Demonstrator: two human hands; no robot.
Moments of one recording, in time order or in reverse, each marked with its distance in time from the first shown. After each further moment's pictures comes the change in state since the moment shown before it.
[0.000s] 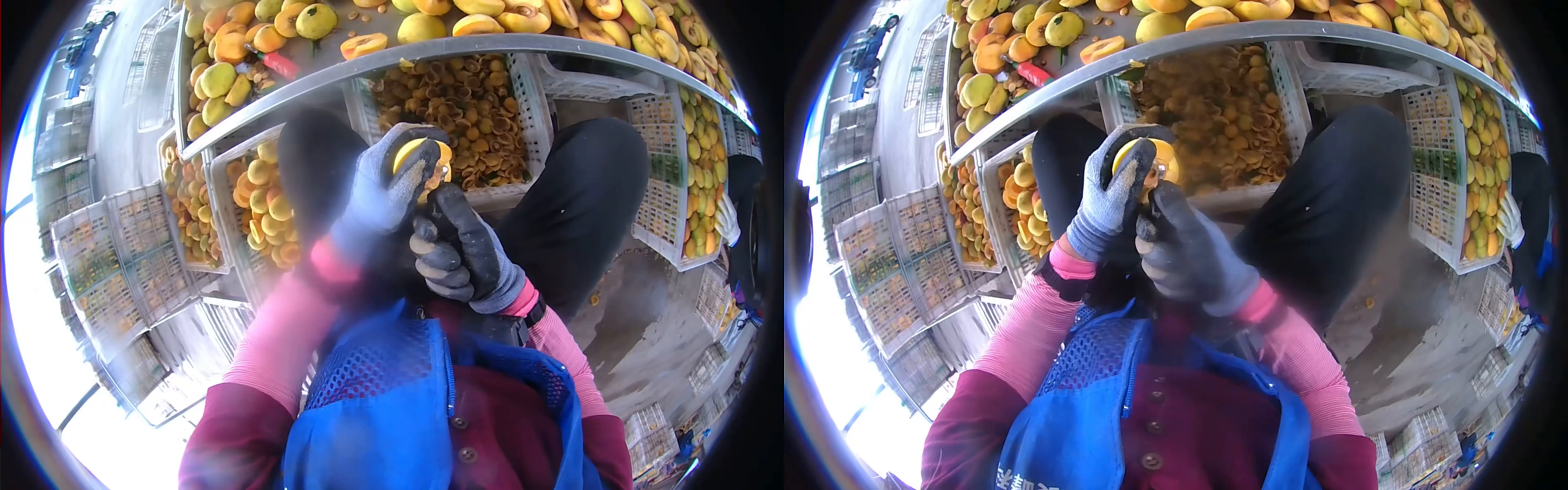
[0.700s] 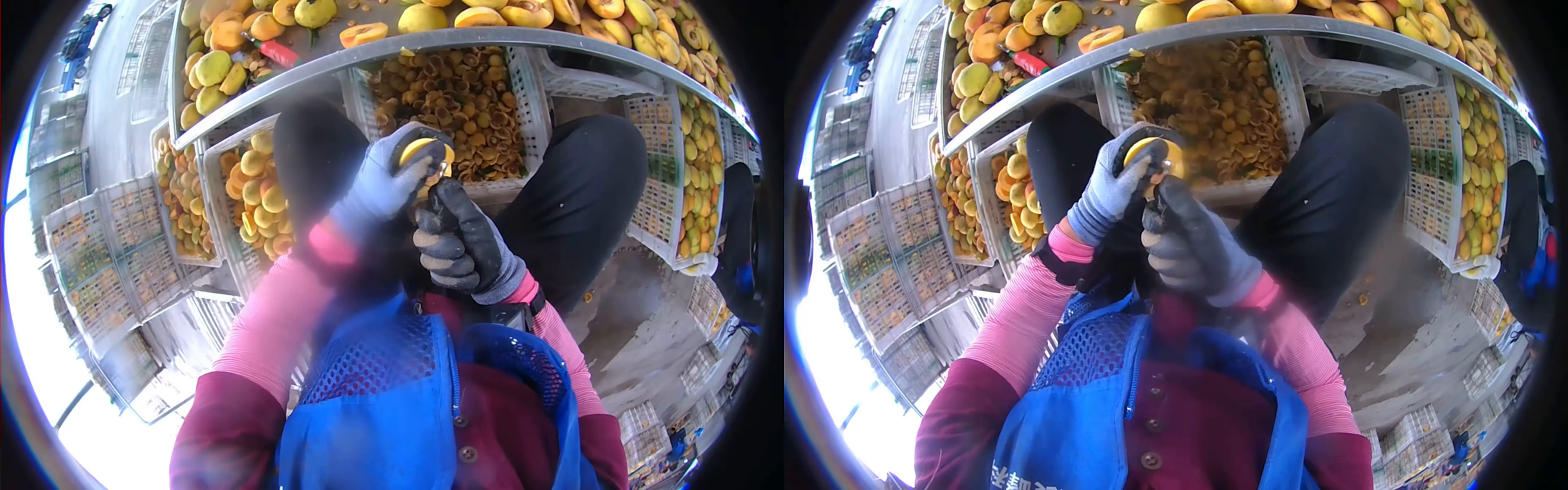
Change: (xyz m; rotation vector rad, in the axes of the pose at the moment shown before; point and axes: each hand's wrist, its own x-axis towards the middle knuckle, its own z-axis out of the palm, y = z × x) left_hand 0.000 -0.019 -0.003 -0.166 -0.155 -0.123; right_hand 0.000 -0.002 -0.019 0.144 -0.047 0.131
